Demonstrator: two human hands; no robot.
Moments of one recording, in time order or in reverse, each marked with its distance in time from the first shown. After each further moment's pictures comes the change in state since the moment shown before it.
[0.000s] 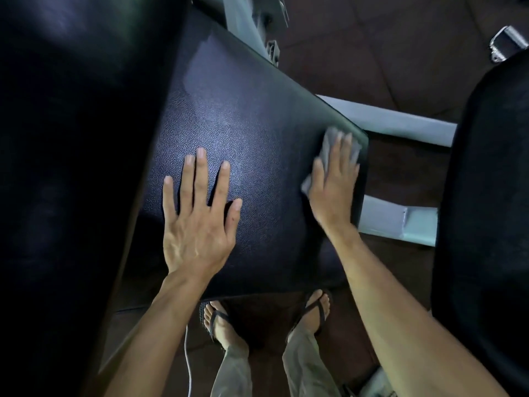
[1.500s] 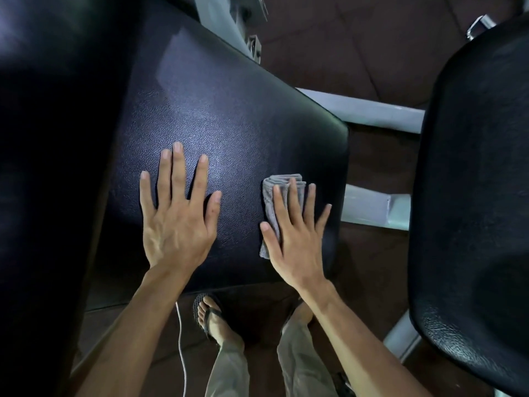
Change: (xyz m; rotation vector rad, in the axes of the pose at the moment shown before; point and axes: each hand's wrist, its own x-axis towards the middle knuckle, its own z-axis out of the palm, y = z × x) left_hand -0.002 -0.001 -0.002 -0.021 0.028 -0.001; right_hand -0.116 0.013 0.006 -0.349 -0.136 -0.274
